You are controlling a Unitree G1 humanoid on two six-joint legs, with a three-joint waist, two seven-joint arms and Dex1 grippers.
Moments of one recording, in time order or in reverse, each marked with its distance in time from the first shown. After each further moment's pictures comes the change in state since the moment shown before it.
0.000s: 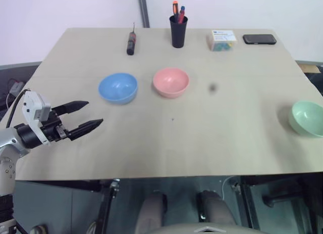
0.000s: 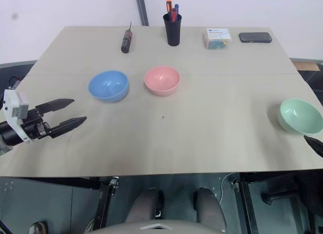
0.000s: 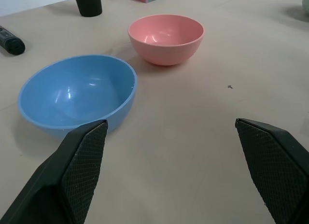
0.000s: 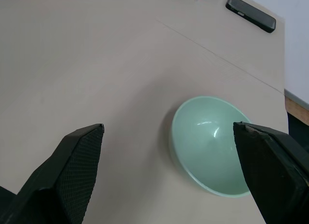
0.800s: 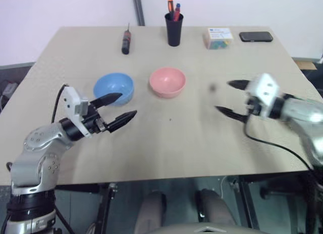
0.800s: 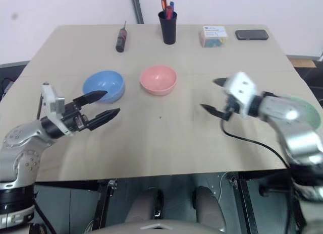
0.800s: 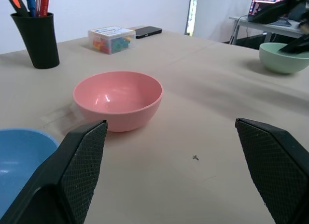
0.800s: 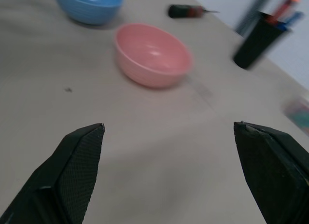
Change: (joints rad) left arm -0.100 -0.225 -0.160 -0.231 -0.020 0.054 0.203; right arm -1.004 0.150 1.112 0.157 -0.314 -0.097 -0.137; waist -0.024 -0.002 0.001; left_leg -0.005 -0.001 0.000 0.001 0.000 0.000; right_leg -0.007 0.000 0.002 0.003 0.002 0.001
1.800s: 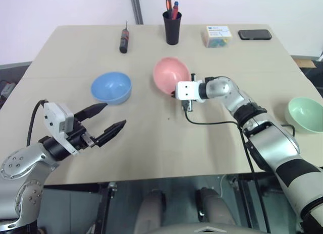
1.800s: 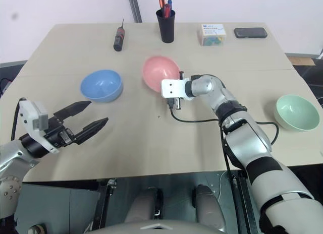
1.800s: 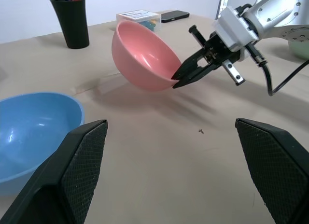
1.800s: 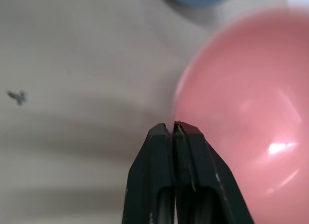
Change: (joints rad) left arm 0.260 0.002 0.158 -0.223 -0.057 0.025 0.125; right arm -0.732 0.511 0.374 1.396 -0.573 -0.942 -0.007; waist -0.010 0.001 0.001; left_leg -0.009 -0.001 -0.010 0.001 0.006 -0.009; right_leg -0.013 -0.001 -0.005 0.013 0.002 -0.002
